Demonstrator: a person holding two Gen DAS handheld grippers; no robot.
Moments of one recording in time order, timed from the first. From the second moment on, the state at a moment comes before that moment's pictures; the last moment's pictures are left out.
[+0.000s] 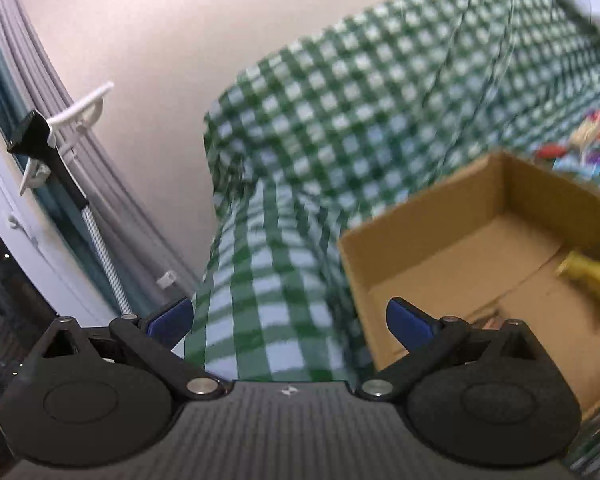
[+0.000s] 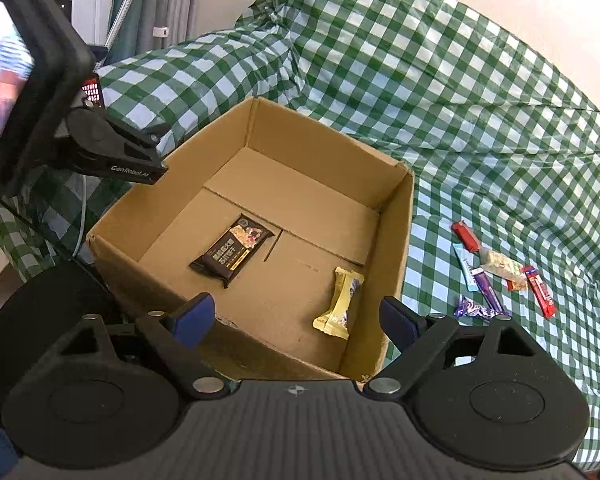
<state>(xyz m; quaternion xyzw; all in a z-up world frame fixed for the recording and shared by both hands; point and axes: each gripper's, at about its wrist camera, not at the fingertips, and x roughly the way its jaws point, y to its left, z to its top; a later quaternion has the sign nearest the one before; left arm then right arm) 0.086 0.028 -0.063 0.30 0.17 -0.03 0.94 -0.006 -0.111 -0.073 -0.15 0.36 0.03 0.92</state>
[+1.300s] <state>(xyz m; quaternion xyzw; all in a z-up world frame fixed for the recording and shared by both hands) 0.041 -0.149 0.041 0.17 0.28 -0.12 0.94 -0.086 -0.333 -0.047 0.05 0.26 -0.14 0.95</state>
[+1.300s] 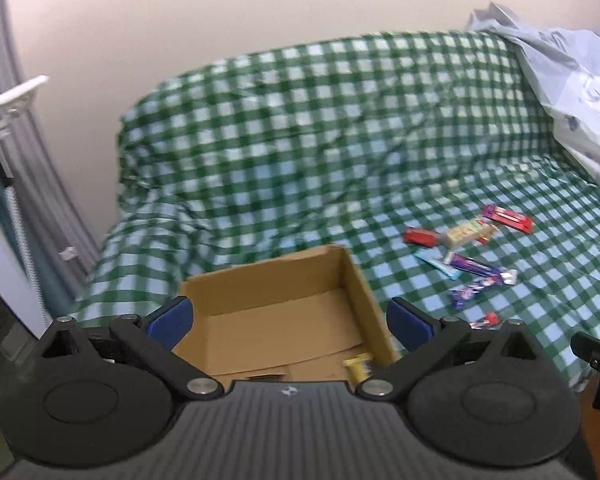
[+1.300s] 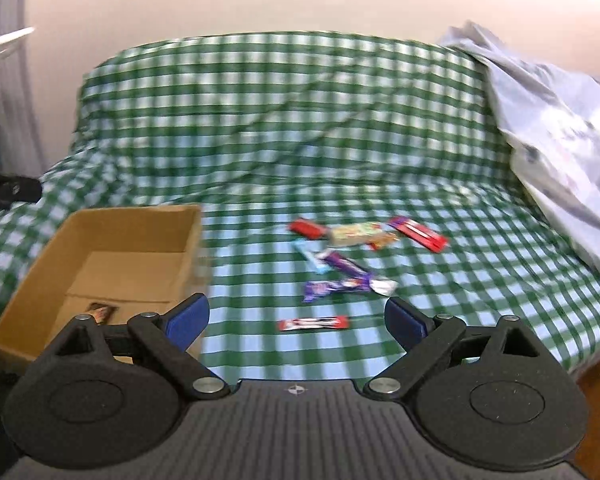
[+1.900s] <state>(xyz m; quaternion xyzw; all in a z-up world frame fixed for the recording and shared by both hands) 0.165 -0.386 -0.109 0.31 0.39 -0.29 0.81 0.024 -0.572 -0.130 0.11 0.33 -0.23 0.91</state>
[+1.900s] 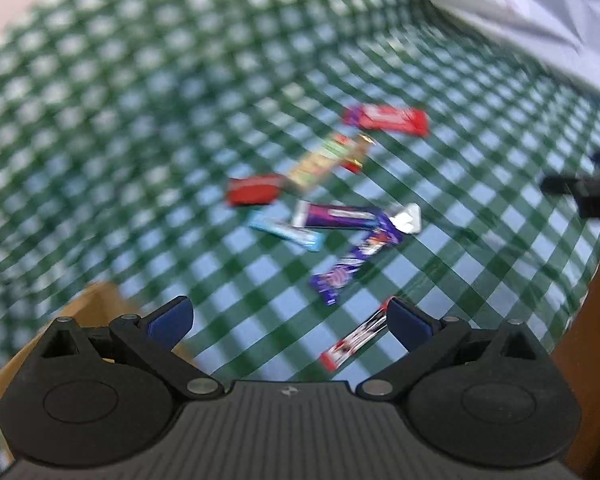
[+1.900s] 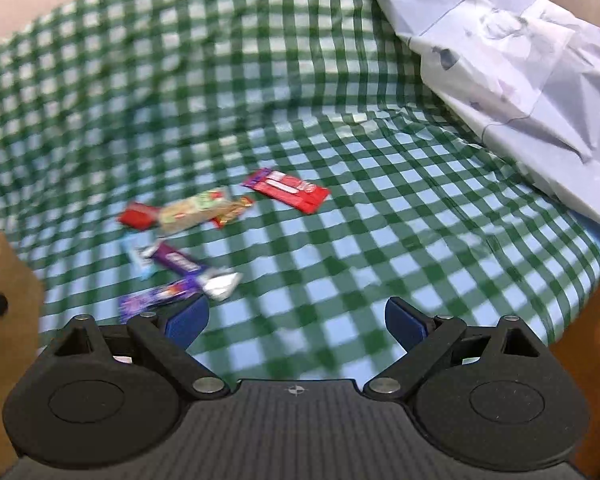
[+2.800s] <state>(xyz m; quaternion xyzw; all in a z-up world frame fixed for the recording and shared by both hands) 0.281 -0.440 -0.197 0.19 0.53 -0.32 0.76 0.272 -0.722 -0.242 0.06 0.38 -0.11 0.91</state>
